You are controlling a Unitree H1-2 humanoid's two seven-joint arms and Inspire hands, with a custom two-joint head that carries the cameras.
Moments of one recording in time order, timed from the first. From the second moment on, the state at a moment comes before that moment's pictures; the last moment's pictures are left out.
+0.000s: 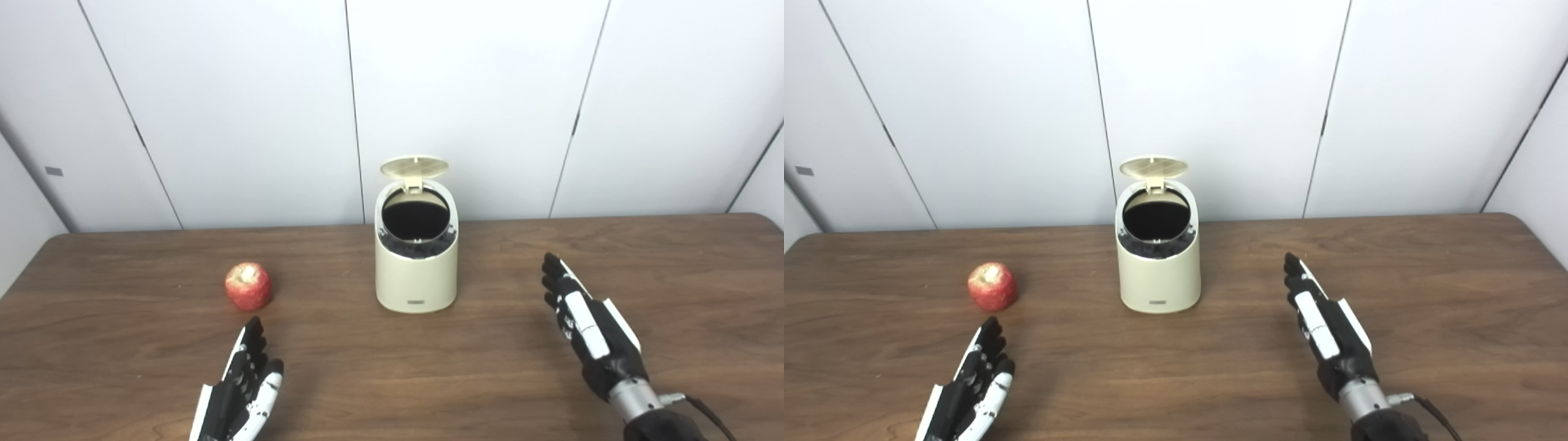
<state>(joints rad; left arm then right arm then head) 0.20 0.03 0.05 -0.21 -0.07 -0.06 -0.03 -0.08 -0.14 -0.06 -0.15 0.14 0.19 0.17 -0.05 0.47</state>
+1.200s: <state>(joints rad) 0.20 0.02 0.05 -0.26 -0.05 0.00 0.00 0.04 -0.13 -0.10 -0.12 0.20 -0.03 0.16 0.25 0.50</state>
